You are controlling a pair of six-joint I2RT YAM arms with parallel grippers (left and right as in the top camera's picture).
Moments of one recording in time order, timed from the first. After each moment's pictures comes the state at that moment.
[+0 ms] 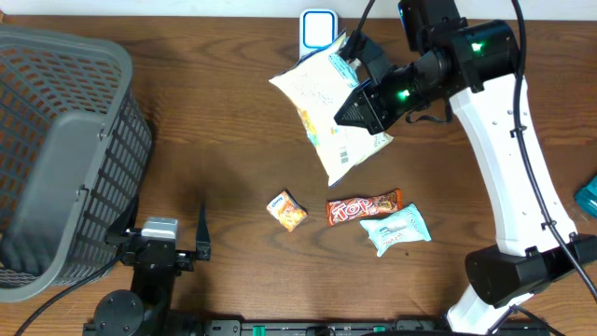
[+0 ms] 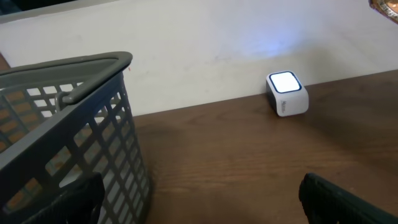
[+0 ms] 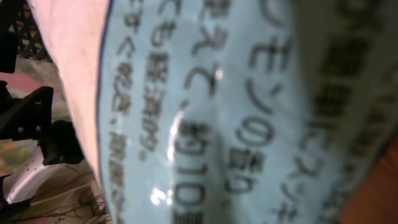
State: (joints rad) left arm -0.19 0.01 0.43 -0.50 -0.11 0.14; right arm 0.34 1.85 2.14 -1.52 -0.64 -0.27
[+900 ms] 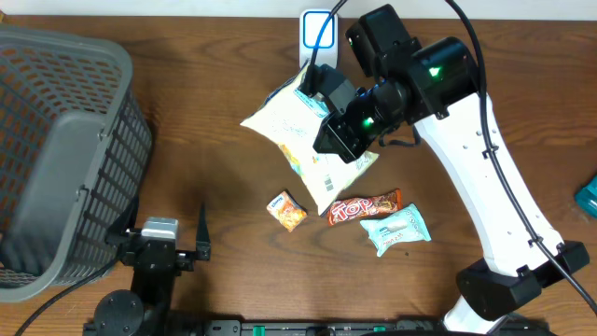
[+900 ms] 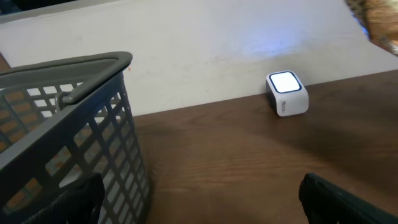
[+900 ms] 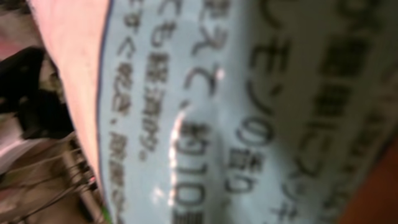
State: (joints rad) left arm -0.19 0.01 0.43 -0.50 -0.11 0.14; right arm 0.52 1.83 2.14 -1.54 -0.46 -0.24
